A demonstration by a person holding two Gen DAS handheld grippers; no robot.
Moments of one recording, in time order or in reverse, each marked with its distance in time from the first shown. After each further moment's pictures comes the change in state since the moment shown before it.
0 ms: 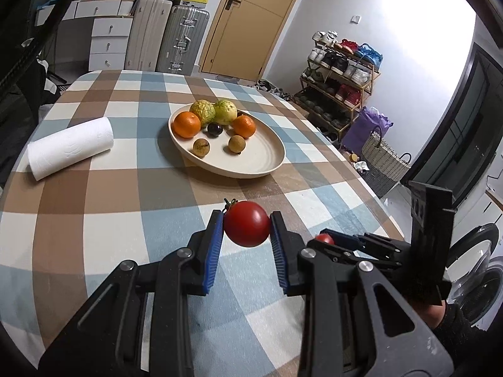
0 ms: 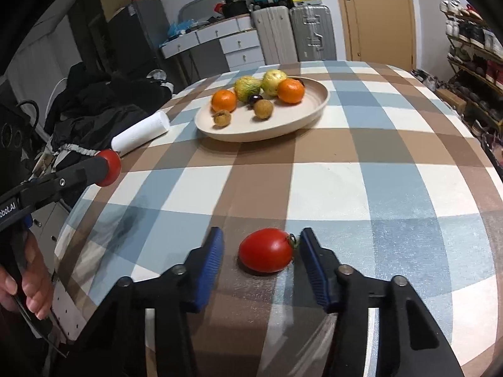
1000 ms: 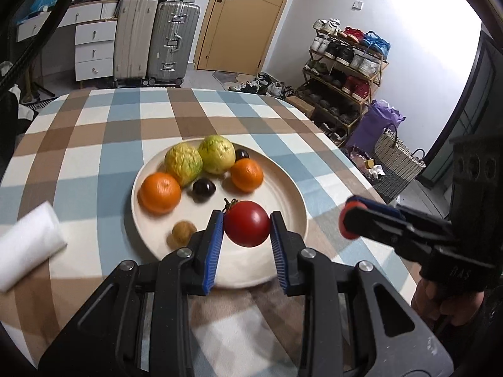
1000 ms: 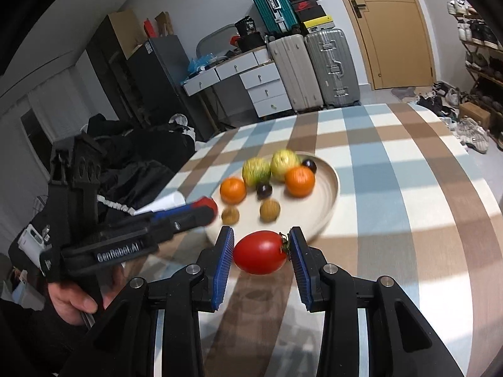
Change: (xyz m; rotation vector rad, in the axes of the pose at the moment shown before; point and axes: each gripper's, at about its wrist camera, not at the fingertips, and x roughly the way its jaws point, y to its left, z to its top) left arm 0.125 0.001 0.111 0.051 0.044 0.022; right arm 0.002 -0.039 0.113 0.028 -0.141 0.191
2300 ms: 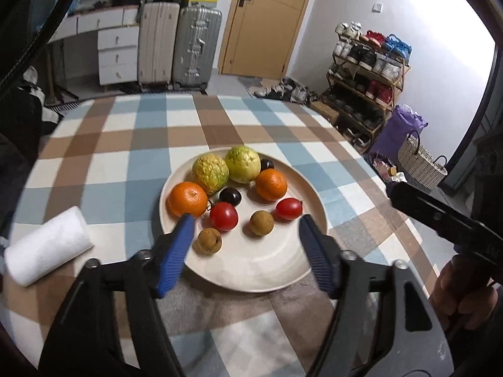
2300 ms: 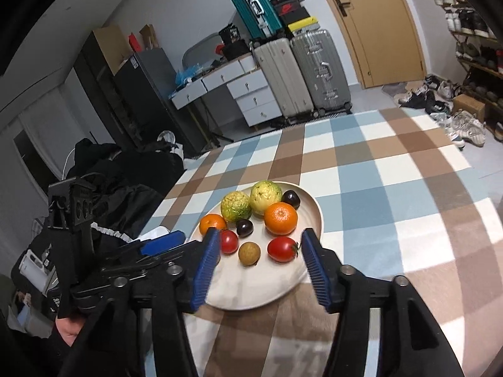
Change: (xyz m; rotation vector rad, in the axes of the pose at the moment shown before) left arm -0.012 0.001 0.004 -0.017 -0.049 0.138; right arm 0.012 -0.026 0.034 0.070 -0.042 -0.028
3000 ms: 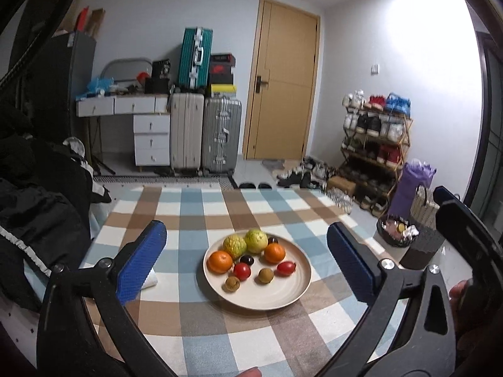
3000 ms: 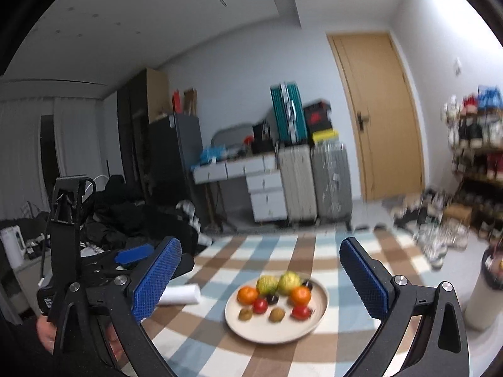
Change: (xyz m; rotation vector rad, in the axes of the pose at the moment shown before) left arm -0.185 -0.044 -0.015 0.052 -0.423 0.130; right arm -0.141 0.105 -0.028 -0.272 -0.491 -0.032
